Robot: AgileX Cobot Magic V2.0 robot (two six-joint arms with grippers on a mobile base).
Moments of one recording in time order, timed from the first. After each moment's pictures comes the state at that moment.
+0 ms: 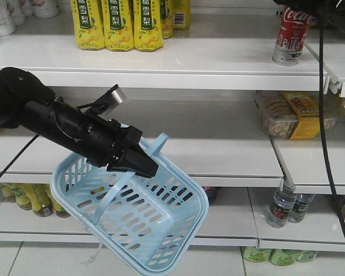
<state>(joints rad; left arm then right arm) -0.27 1.78 -1.32 -1.04 1.18 0.52 0.07 1.68 -1.53 -0.12 -0.05 0.14</state>
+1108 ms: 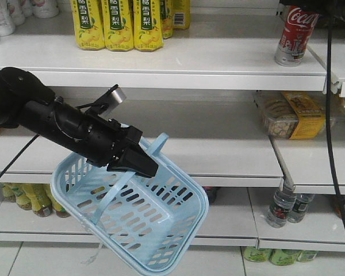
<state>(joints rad) -0.27 1.78 -1.32 -1.04 1.18 0.52 0.07 1.61 -1.54 -0.15 0.10 0.10</state>
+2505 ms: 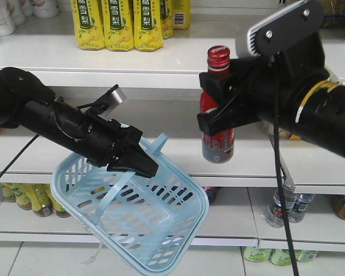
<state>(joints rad) -0.27 1.78 -1.32 -1.04 1.18 0.52 0.58 1.21 -1.00 -0.29 0.08 0.14</state>
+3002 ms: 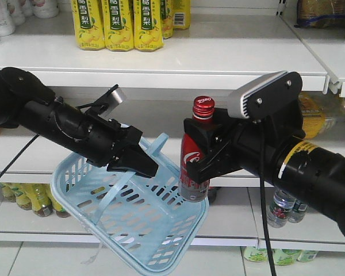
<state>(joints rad) -0.27 1.78 -1.32 -1.04 1.18 0.52 0.62 1.21 -0.75 -0.15 -0.19 0.16</state>
